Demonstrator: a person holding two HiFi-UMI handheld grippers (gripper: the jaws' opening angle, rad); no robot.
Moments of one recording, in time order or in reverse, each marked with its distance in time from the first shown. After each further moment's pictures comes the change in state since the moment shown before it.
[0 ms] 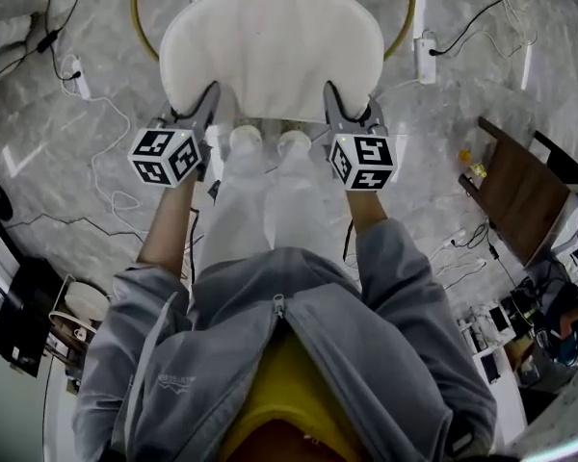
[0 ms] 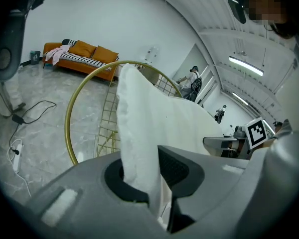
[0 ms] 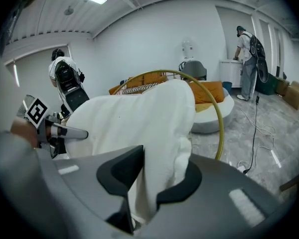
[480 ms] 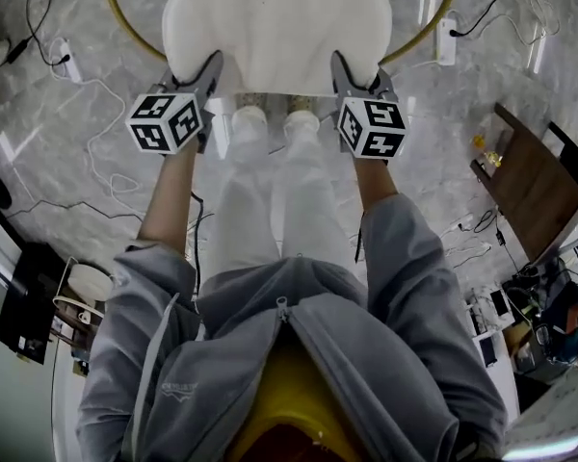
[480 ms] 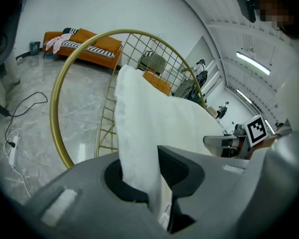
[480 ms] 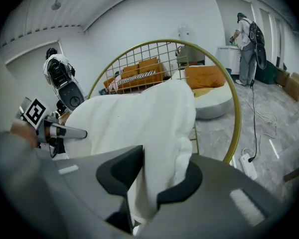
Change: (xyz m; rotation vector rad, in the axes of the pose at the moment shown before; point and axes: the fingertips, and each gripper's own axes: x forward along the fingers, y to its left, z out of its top) left arm 0.065 0.053 -0.044 -0.025 0.090 0.010; right arm 0.074 -0.026 -0.054 0.058 0.109 -0.005
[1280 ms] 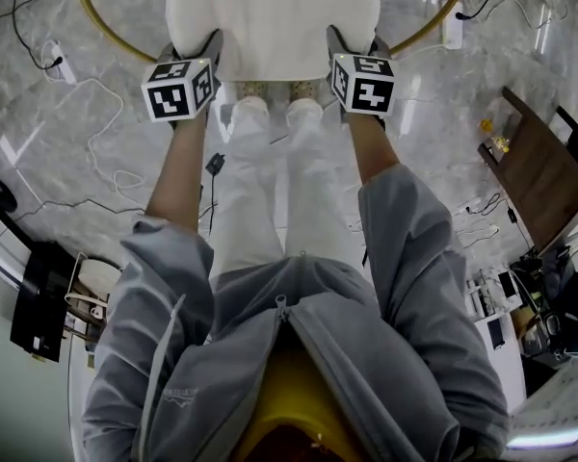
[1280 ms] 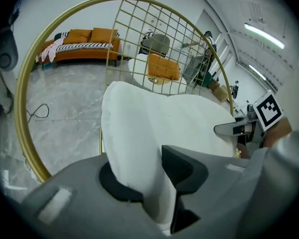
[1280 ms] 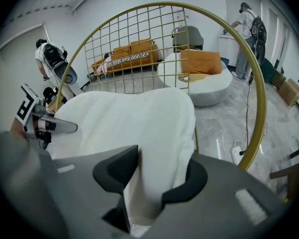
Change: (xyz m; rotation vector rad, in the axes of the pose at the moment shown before) left arm 0.058 0.042 -0.018 0.096 0.181 0.174; right arm 0.066 -0.037 -0.031 0.003 0.184 -0.106
